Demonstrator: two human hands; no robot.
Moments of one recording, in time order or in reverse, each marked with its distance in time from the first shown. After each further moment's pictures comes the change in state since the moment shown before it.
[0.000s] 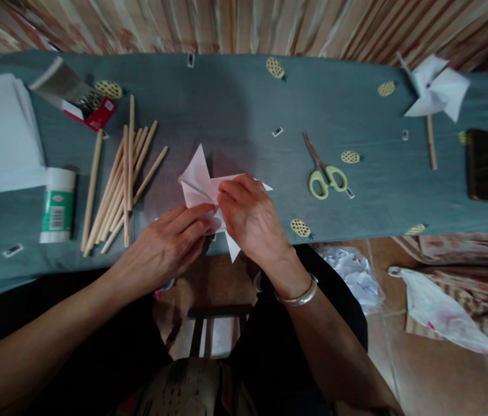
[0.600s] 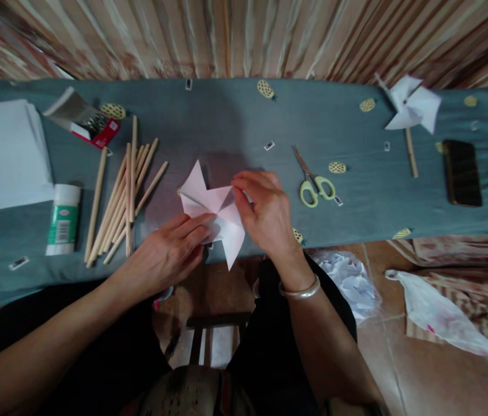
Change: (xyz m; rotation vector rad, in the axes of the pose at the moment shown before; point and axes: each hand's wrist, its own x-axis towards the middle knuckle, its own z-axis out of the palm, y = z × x) left_hand 0.007 -0.001 -0.006 0.006 -0.033 0.038; right_hand 0.003 0.024 -0.007 0.217 0.257 0.238
